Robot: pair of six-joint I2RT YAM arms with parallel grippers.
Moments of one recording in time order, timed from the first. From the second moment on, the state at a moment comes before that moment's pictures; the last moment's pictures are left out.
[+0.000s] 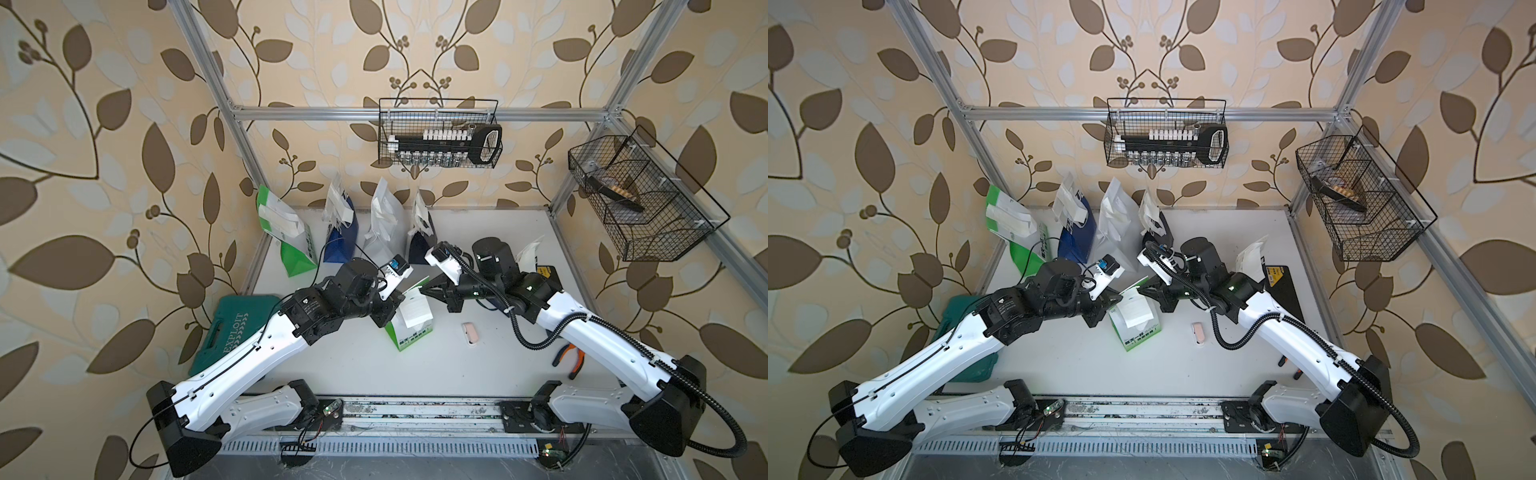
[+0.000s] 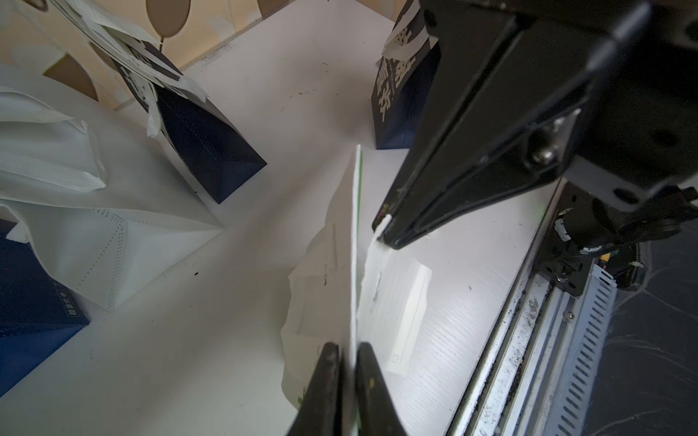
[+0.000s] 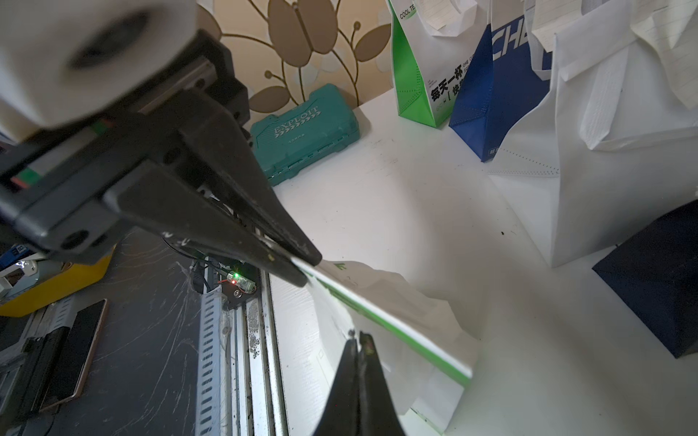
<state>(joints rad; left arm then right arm) -0.79 1.04 1.09 -0.70 0.13 0.00 0.65 1.25 1.10 -0.42 -0.55 -0.01</state>
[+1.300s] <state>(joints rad) -0.78 0.95 1.17 -0.86 -0.02 -0.24 0.63 1.41 0.87 -0.78 0.12 0.56</state>
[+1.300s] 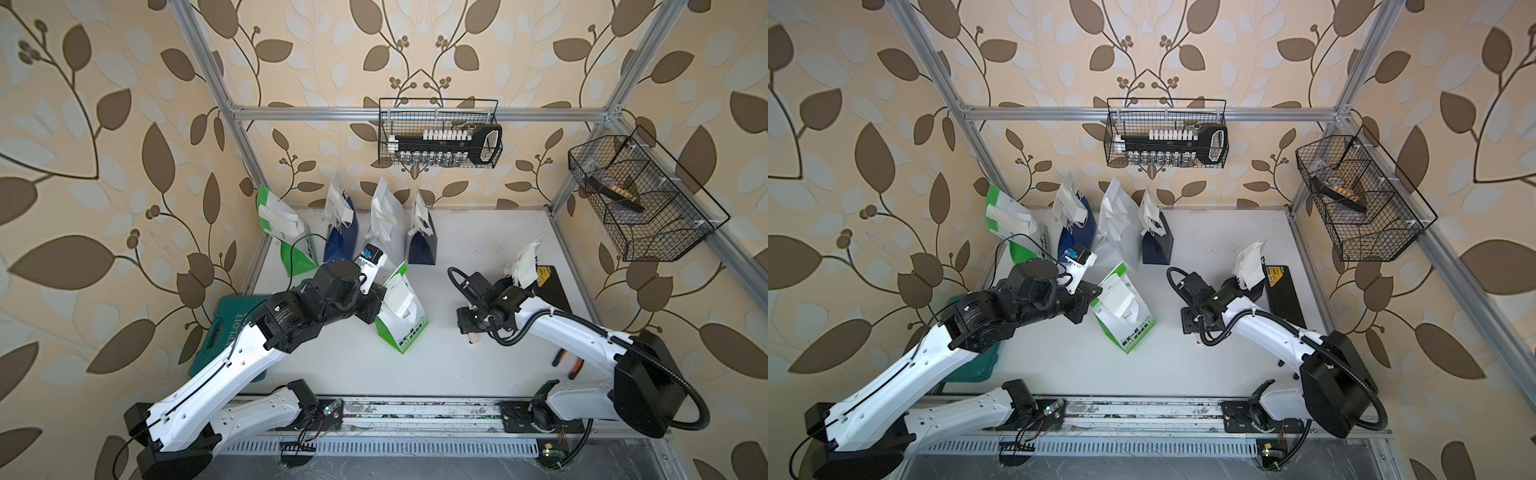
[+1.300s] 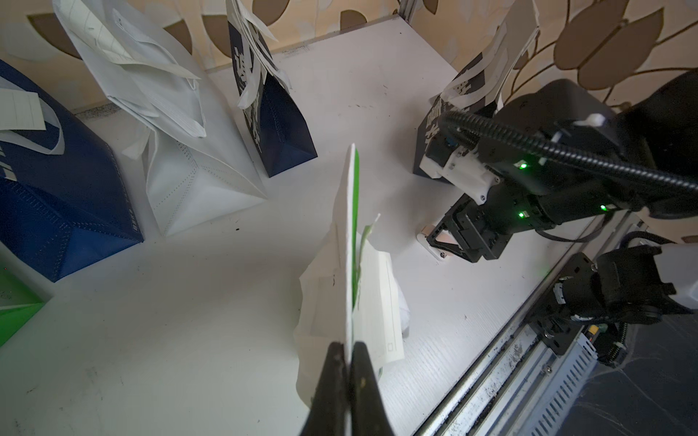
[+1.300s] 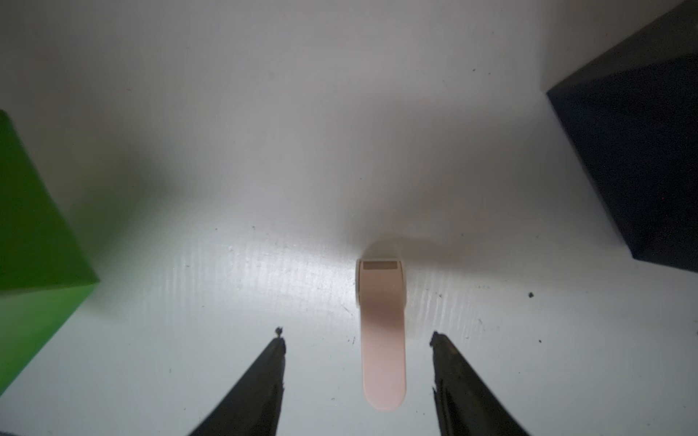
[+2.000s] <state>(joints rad) -0.78 0.93 1.14 -0.86 0.00 -0.24 0.58 1.69 0.97 -0.82 0.11 0.53</state>
